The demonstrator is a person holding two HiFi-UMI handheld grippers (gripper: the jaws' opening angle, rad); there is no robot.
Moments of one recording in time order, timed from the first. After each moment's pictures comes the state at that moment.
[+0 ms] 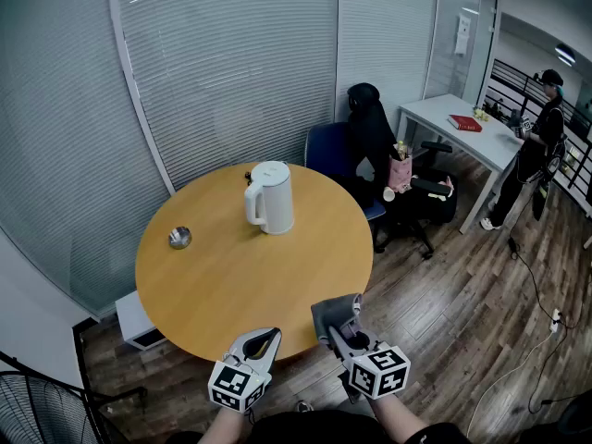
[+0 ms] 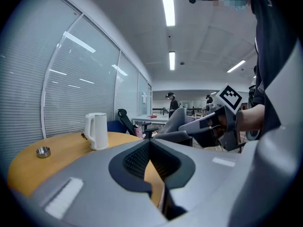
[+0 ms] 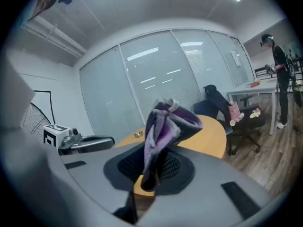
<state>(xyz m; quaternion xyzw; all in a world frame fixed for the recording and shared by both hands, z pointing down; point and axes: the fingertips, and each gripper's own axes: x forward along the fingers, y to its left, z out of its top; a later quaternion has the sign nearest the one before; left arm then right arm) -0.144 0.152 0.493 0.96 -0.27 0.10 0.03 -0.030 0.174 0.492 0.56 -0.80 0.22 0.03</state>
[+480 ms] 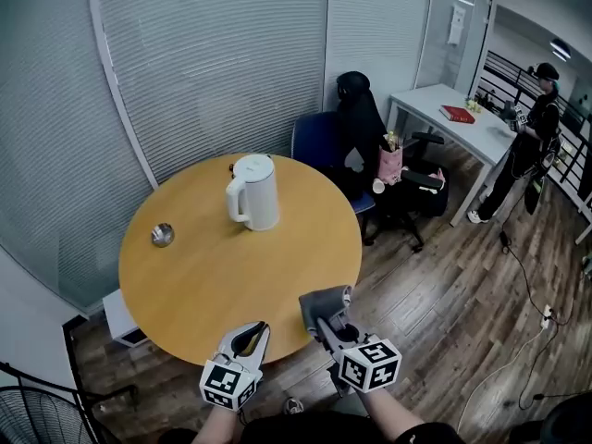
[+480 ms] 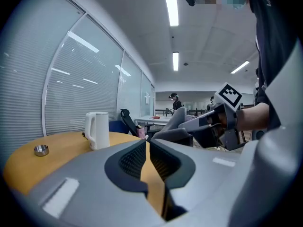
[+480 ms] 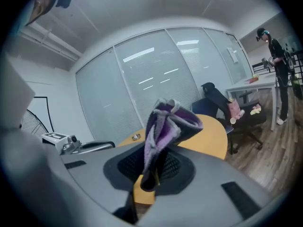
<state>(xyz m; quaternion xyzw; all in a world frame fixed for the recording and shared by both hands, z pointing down) -0.128 0.117 0.501 0.95 -0.30 0.09 0.03 -0.011 0.133 0.495 0.56 -0.80 0.23 0.01</state>
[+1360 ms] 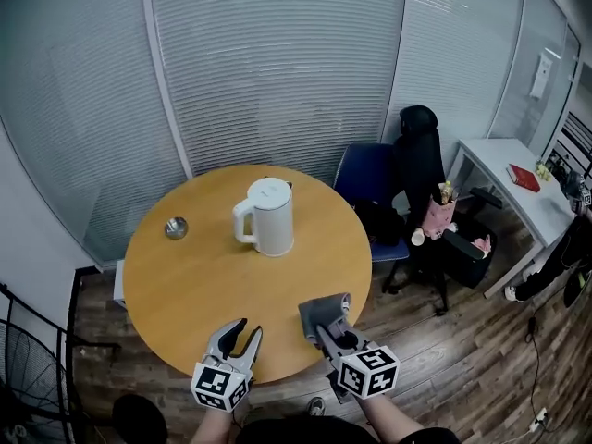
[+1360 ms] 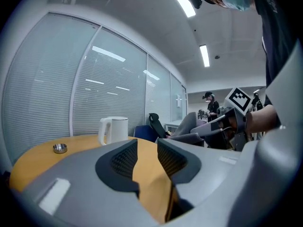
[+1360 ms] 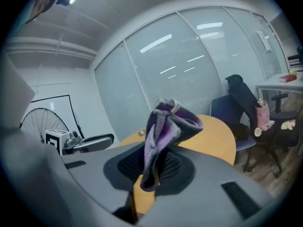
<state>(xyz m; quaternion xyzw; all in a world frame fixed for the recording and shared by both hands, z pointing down) -0.043 0.023 0.487 0.86 -0.50 0.06 0.05 0.099 0.010 0.491 0.41 -0.88 0.22 0.07</state>
